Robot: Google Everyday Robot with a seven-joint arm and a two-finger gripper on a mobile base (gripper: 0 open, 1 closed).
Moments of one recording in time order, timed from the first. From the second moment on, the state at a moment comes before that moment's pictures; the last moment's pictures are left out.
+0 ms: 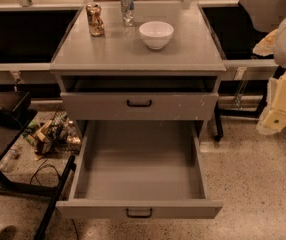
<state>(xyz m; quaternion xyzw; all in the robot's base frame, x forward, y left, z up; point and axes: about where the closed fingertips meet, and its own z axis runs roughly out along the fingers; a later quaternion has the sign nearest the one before) 0.438 -0.217 0.976 -0.60 0.78 -0.03 0.16</state>
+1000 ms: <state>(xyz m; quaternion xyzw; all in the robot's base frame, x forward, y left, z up) 0.405 -0.196 0.910 -0.57 0.80 -0.01 0.19</state>
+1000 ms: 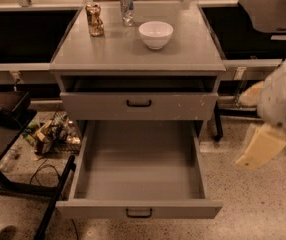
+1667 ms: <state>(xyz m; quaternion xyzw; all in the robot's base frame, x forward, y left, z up) 0.371 -0.166 0.763 -0.51 0.84 0.06 0.19</state>
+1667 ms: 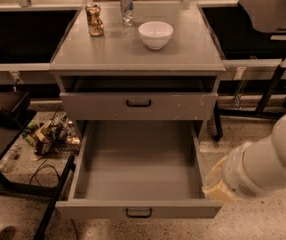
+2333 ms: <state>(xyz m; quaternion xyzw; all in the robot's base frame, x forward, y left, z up) 0.336 -0.179 0.577 -0.44 0.88 0.12 0.16</state>
